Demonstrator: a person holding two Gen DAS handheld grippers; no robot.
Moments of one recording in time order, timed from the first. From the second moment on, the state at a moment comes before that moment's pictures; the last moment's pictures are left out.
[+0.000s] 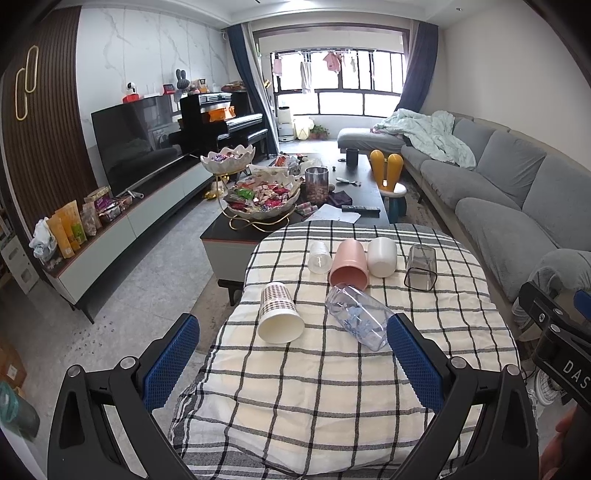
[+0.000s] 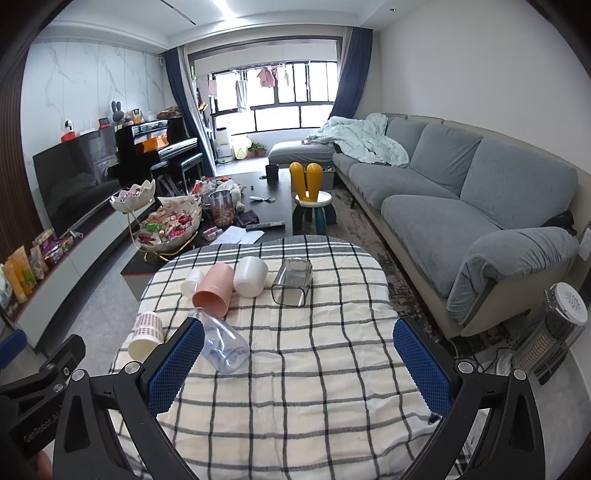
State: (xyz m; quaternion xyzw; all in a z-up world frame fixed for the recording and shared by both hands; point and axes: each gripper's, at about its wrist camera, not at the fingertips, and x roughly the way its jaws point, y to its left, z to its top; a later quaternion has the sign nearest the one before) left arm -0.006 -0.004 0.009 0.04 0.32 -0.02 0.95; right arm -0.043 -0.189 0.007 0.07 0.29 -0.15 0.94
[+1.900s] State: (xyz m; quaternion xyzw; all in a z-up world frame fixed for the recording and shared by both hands) left arm -0.002 -0.001 0.012 0.04 0.33 0.00 0.94; right arm -0.035 -0.190 0.003 0.06 0.30 -0.13 0.94
